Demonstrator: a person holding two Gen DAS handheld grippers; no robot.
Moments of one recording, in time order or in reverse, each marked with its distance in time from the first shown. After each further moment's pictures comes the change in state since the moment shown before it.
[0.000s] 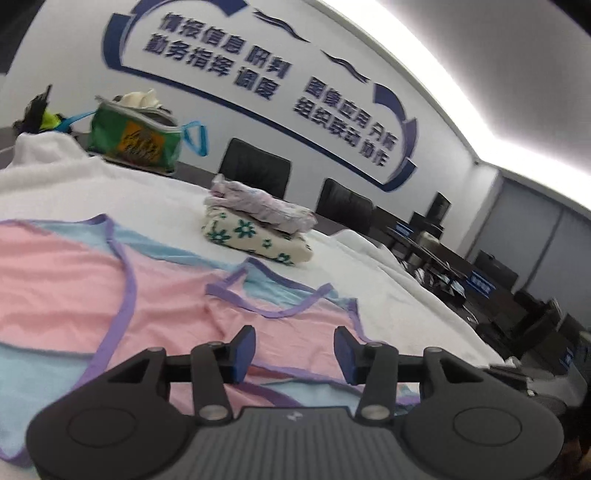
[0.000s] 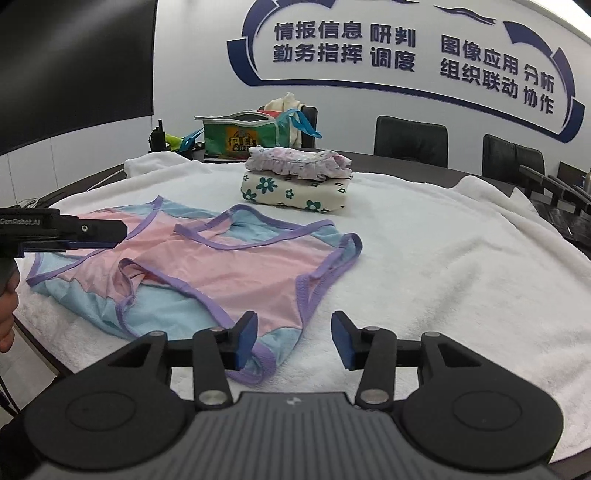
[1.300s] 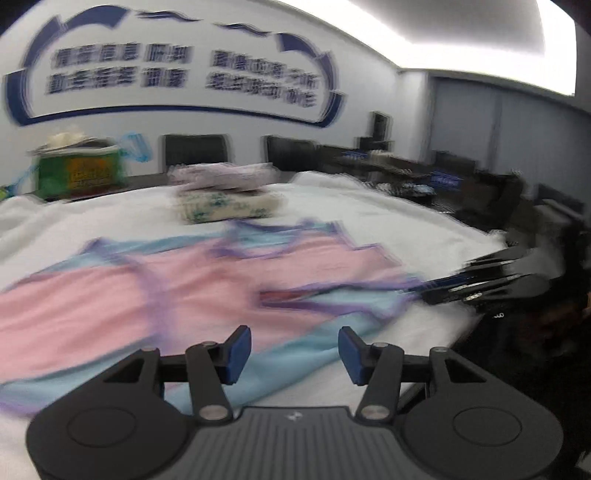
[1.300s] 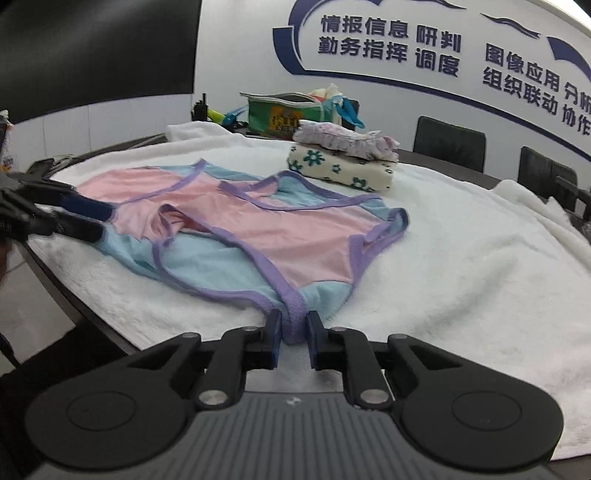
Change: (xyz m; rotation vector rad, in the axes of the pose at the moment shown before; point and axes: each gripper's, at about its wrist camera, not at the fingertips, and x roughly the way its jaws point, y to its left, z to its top) left arm -0.053 0.042 -0.019 0.347 0.150 -0.029; right arm 0.002 0.023 -0.033 -0.109 0.022 0.067
